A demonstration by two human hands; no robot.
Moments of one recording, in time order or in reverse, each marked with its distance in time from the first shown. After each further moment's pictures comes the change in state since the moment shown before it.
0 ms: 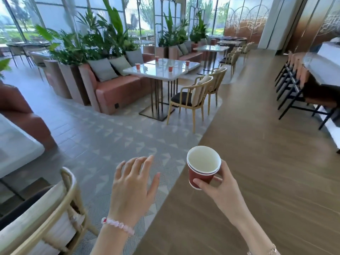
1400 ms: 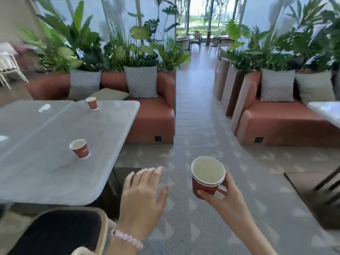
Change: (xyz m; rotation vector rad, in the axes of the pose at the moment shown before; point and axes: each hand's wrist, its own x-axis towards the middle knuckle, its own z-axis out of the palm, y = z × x) left_hand 0.481 -0.471 0.193 0.513 0.137 -0.933; right_hand 0.751 -0.020 0.545 0.097 -1.048 -0.161
